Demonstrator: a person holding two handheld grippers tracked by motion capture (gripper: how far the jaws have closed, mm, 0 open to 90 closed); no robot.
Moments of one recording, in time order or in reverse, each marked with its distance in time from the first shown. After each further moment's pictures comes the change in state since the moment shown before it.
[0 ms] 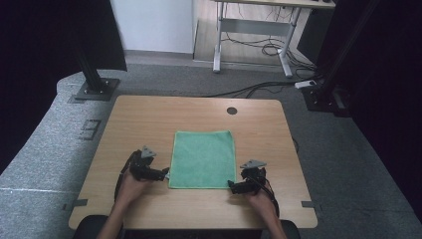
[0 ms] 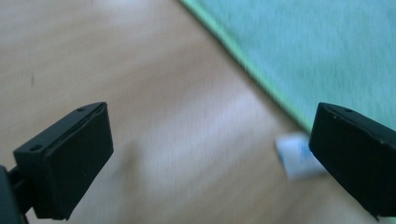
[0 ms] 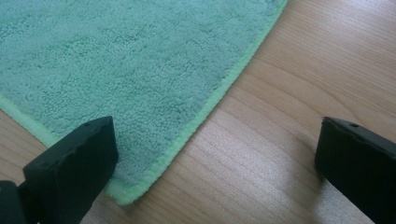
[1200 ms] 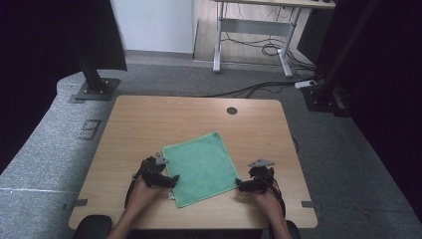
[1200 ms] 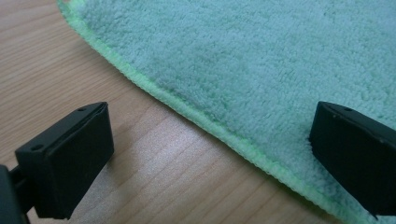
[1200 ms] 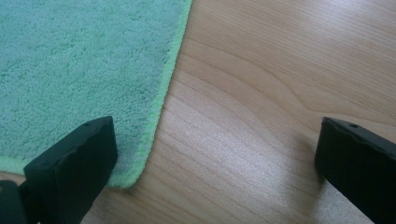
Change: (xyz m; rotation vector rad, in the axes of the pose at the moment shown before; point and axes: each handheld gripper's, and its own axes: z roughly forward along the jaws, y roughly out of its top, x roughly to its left) left arm -0.040 -0.012 0.009 0.063 0.001 0.027; right arm -0.023 -0.007 -0.008 0.002 -0.045 0.041
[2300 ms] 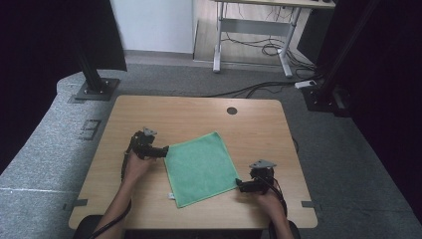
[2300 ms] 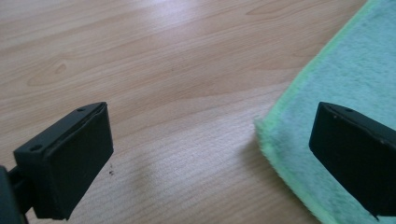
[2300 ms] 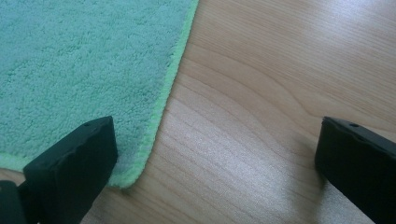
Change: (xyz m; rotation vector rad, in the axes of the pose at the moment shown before) left arm 0.085 0.047 0.020 -0.060 0.122 -0.133; right arm -0.003 -0.005 0.001 -0.043 0.023 -0.014
